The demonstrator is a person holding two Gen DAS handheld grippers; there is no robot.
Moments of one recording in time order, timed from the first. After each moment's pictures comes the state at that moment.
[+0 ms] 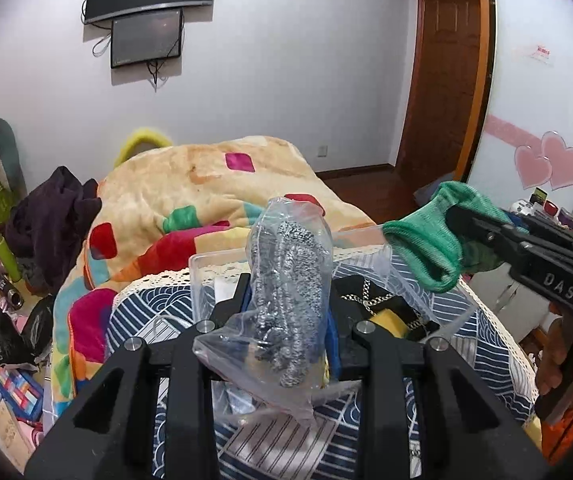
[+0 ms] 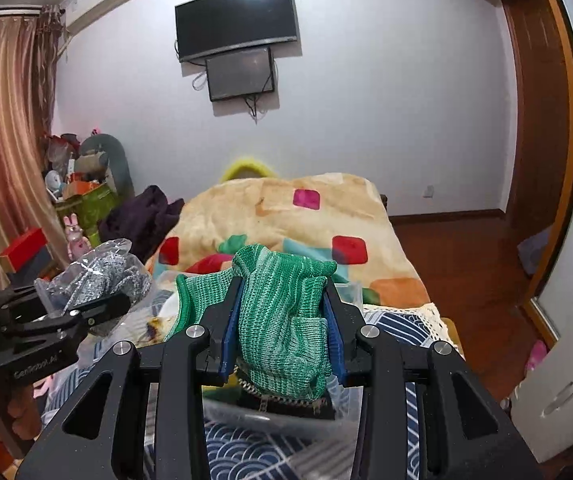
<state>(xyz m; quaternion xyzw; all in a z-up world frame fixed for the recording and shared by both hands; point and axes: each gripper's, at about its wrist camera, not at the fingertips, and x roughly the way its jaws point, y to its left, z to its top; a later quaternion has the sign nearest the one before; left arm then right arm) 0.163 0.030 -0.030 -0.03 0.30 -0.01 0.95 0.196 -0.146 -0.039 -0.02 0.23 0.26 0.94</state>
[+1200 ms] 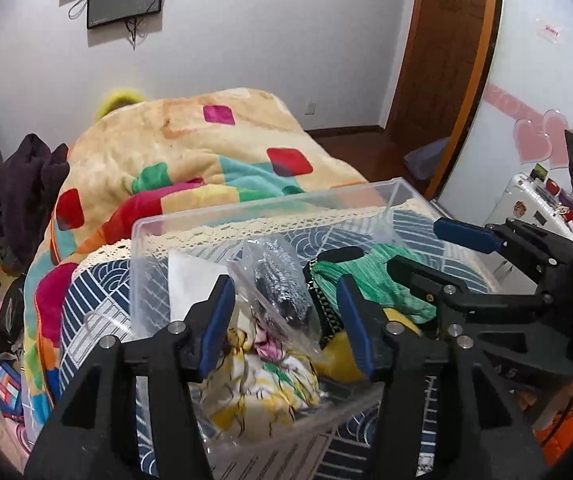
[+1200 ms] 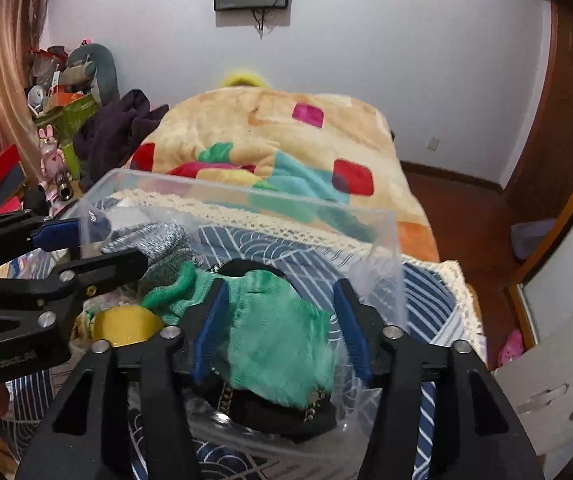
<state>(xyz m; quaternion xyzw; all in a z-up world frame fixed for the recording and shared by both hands) 0.209 0.019 -0.070 -0.04 0.36 -0.04 0.93 0.230 -0.125 -0.084 -0.12 0.34 0.25 0.90</state>
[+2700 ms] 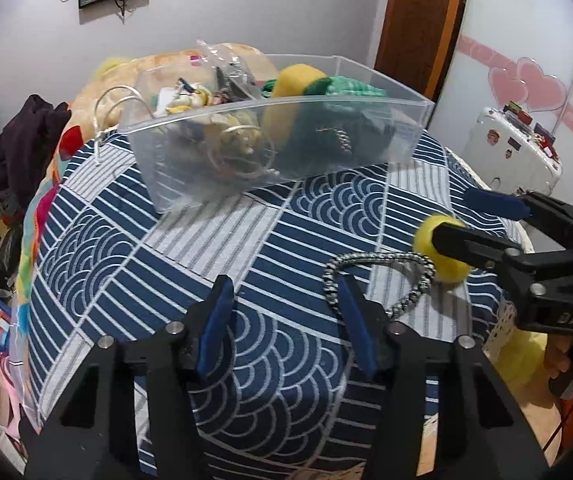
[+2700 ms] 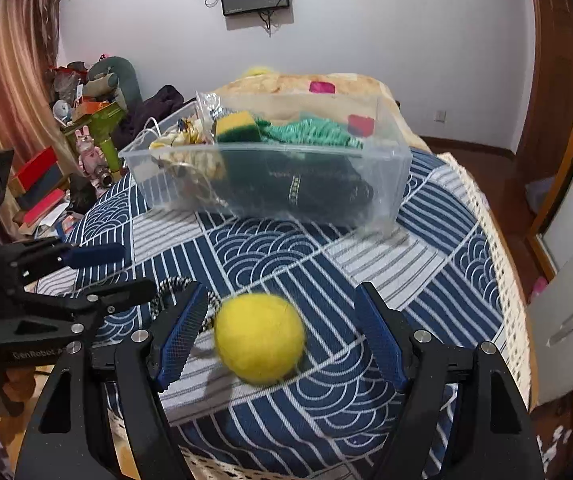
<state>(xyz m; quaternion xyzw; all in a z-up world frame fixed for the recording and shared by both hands) 0.067 -0.020 -0.138 -0.02 0.41 -0.07 0.91 0.111 -0.172 -0.131 -0.06 0.36 0.28 0.89</state>
